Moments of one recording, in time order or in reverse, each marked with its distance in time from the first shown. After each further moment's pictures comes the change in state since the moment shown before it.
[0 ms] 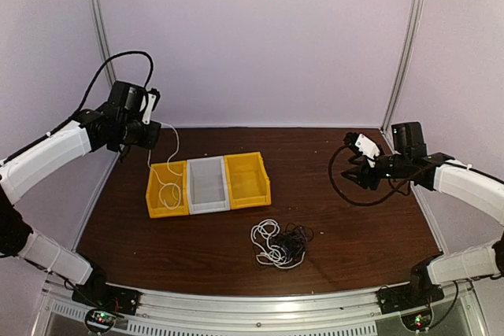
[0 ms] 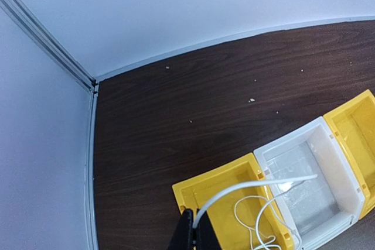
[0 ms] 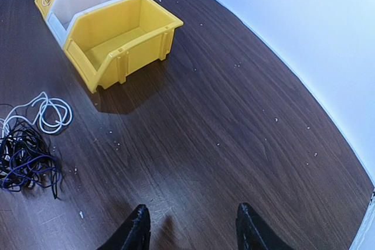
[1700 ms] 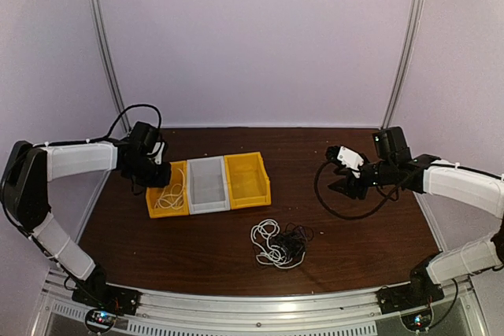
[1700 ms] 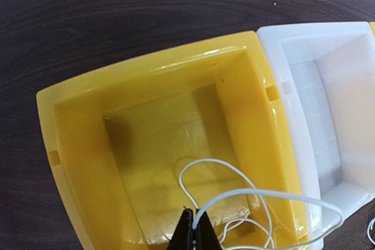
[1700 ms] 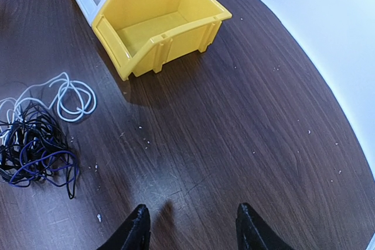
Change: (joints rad) left arm 0.089 0.216 -0.263 0.129 0.333 -0.259; right arm 0.149 0.066 0.000 -0.006 0.066 -0.037
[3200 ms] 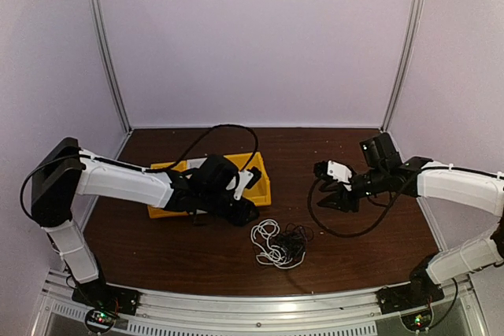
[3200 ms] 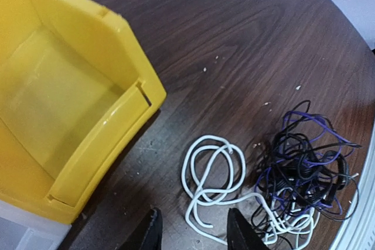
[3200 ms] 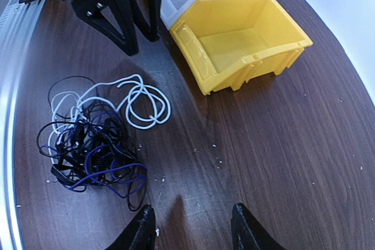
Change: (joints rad) left arm -0.603 0.169 0.053 0.367 0.130 0.000; right arm 0.102 0.025 0.000 -0.056 -0.124 -0.030
